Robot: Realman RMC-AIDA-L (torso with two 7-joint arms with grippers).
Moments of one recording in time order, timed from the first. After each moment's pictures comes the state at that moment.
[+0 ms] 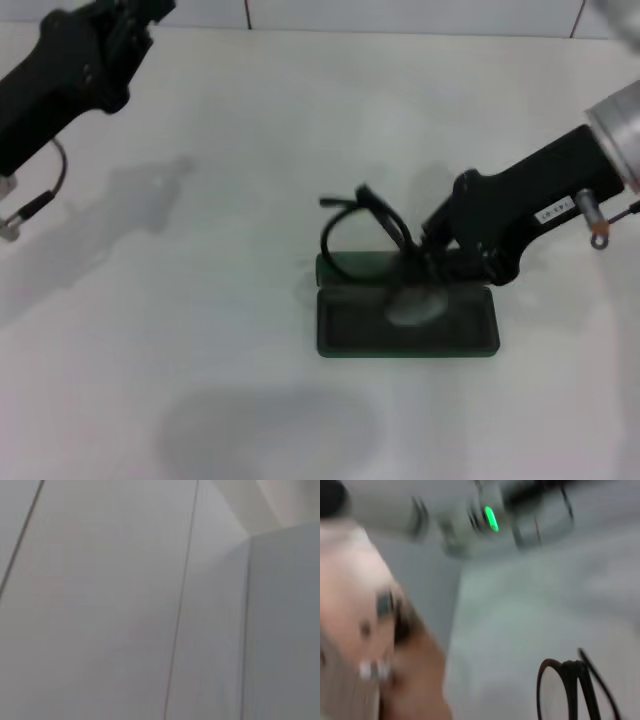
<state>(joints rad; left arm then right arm) -0.42 -2.05 0.66 0.42 1.29 1.77 -1.08 0.84 2.01 -1.23 -0.97 -1.98 -1.75 1.92</state>
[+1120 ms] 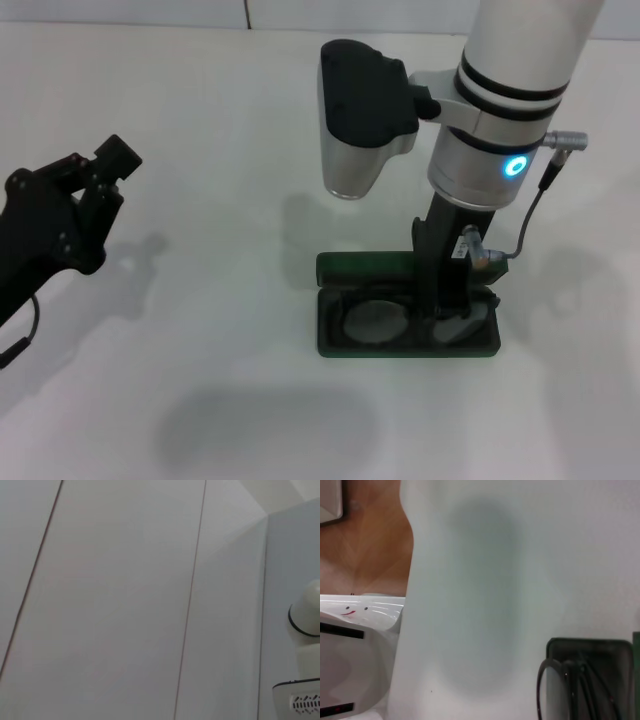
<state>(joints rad) -0.19 -2.09 0.67 0.35 1.33 1.87 -0.85 1.32 2.03 -1.87 -0.72 -2.10 -1.56 2.20</state>
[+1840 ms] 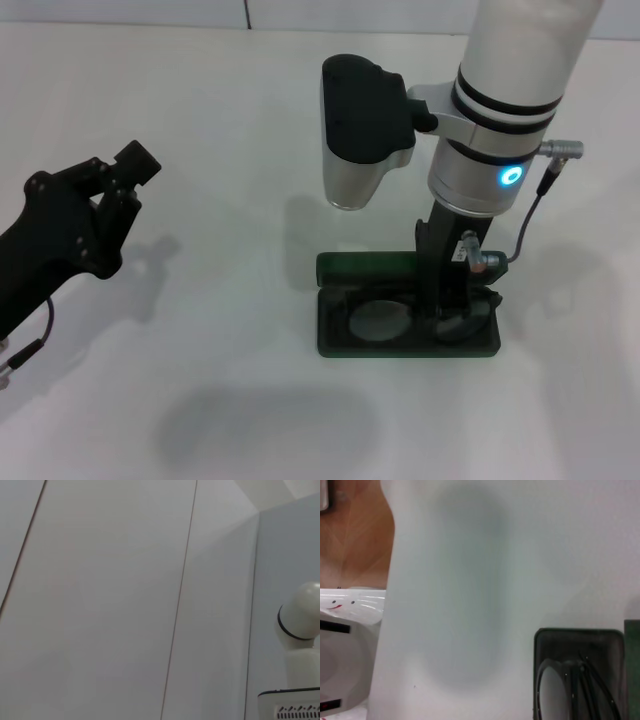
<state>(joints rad) -0.21 -2.09 0.68 0.33 1.36 1.87 -0.85 1.33 2.03 -1.95 -0.68 -2.07 -1.50 2.21</state>
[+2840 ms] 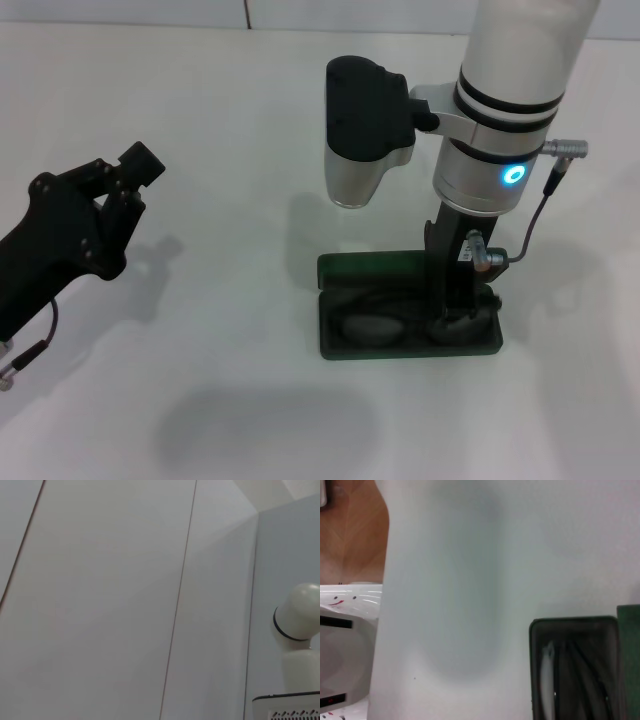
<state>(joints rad) -0.21 -2.09 0.68 0.32 1.36 1.87 -0.84 1.36 2.03 -1.97 -0.62 -2.05 -1.50 2.22</state>
